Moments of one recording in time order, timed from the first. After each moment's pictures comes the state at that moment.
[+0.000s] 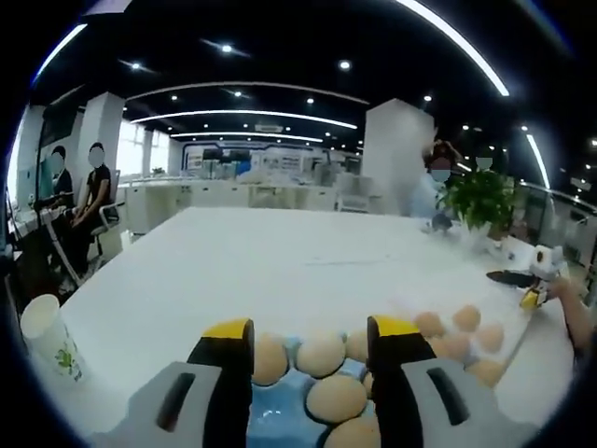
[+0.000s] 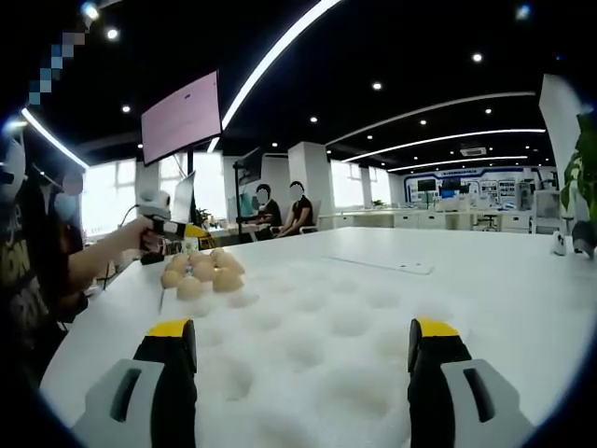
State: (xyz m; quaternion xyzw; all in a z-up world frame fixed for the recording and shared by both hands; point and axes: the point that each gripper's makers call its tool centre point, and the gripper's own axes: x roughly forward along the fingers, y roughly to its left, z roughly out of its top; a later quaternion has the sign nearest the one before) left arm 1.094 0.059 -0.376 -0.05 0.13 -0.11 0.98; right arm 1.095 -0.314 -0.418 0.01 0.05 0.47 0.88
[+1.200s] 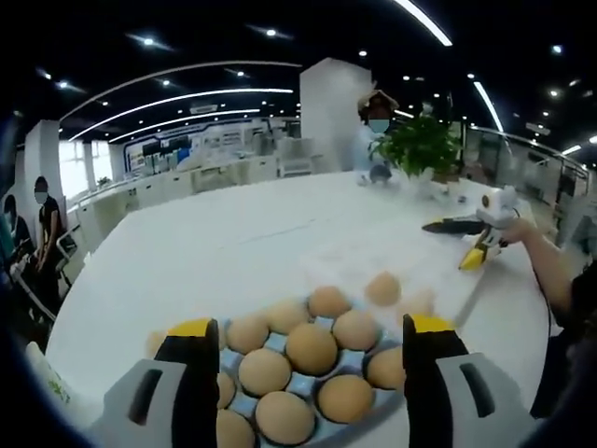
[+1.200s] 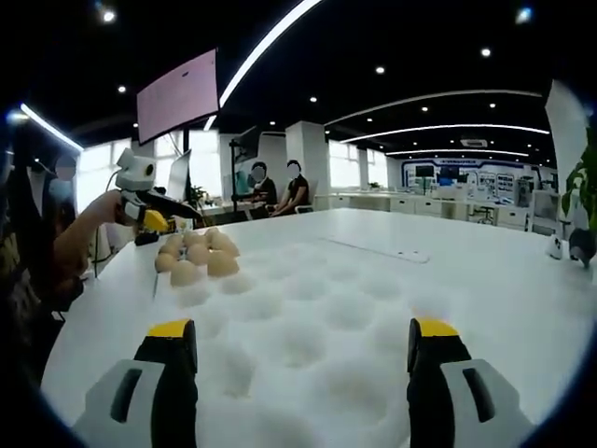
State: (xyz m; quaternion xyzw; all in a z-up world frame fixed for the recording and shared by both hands) left arm 1.064 -0.048 -0.380 0.05 0.20 -0.23 0.95; right arm 1.100 -0.311 -0.426 -0.03 0.10 0.46 0.88
